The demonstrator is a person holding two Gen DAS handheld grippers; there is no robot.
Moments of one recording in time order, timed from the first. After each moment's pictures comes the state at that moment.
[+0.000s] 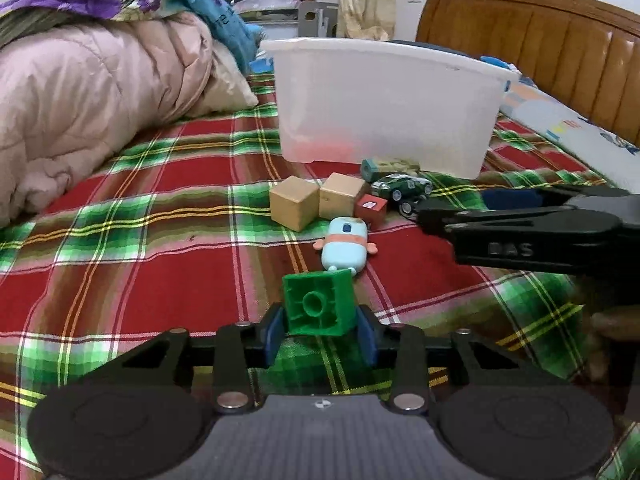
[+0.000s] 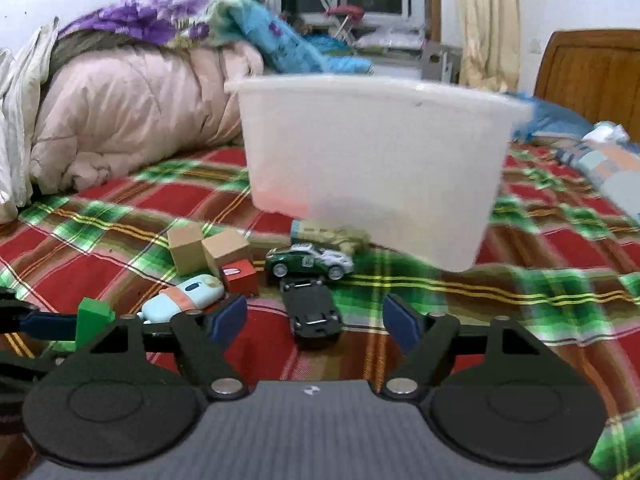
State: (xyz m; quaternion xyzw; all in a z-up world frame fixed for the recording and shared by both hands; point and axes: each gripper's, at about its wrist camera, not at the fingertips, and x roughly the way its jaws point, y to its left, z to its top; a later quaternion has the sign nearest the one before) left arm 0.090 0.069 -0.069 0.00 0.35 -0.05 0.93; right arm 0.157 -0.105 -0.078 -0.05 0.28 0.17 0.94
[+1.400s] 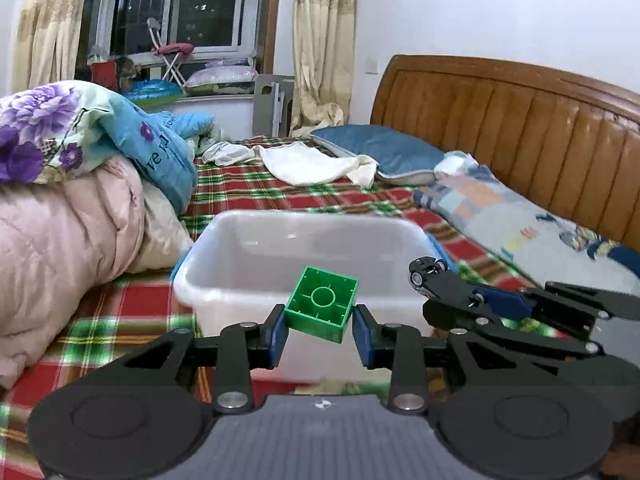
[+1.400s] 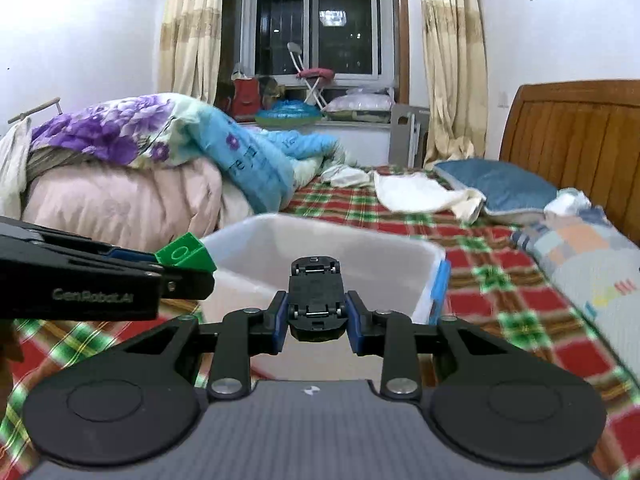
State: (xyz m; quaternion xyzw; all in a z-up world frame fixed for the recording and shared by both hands) left arm 0.198 0.019 0.082 -0.02 0.26 -0.12 0.96; right arm 0.179 -0.143 0.048 -0.03 0.19 0.13 0.97
